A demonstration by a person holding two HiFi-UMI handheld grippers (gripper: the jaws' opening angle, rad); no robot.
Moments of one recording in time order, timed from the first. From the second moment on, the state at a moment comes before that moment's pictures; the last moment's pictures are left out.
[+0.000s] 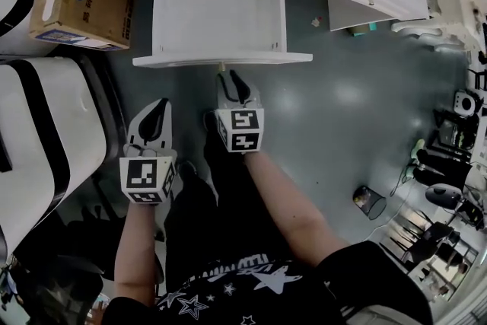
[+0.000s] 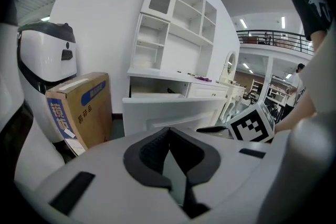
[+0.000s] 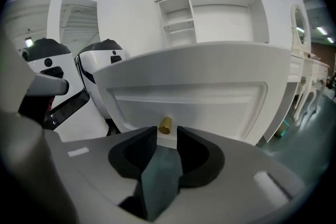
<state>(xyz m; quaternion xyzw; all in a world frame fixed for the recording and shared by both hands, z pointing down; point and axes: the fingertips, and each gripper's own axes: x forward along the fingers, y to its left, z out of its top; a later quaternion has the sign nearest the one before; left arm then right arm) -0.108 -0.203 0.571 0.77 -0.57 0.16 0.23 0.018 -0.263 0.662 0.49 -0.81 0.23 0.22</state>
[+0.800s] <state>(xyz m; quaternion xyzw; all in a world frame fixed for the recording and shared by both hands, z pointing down) -0.109 -0.239 0.614 0.73 -0.61 0.16 0.25 0.011 -0.302 0.676 0.48 -0.82 0.26 0.18</state>
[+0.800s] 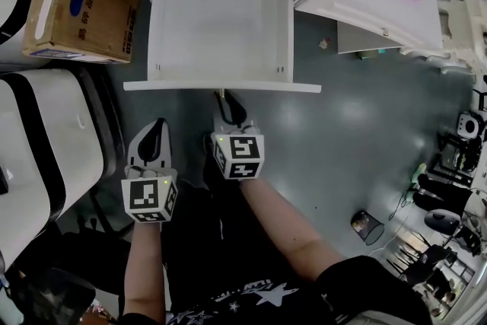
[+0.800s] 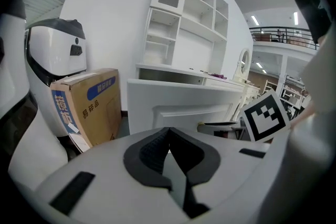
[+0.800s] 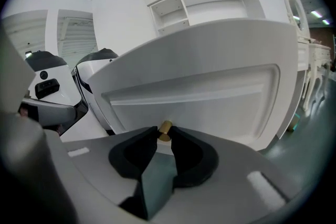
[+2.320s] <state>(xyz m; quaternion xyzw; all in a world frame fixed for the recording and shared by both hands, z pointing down) -0.166 -0.428 0.609 0.78 -0.55 0.16 0.25 -0.013 -0.466 0.688 0.56 -0.75 0.29 0.22</state>
